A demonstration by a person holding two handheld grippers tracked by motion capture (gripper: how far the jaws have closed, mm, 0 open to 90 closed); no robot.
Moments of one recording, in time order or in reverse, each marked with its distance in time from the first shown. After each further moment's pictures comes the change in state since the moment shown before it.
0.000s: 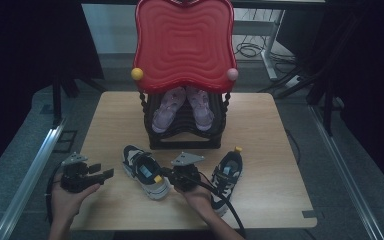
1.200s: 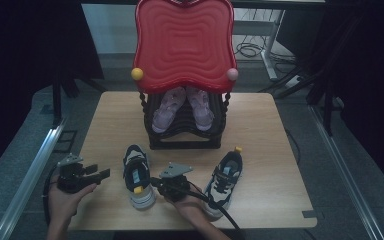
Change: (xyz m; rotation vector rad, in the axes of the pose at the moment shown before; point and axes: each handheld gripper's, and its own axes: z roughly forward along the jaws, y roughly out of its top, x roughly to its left) left arm 0.015 -0.006 -0.001 -0.009 0.010 -0.040; right arm 0.033 -0.013 0.018 -0.011 0.082 -0.058
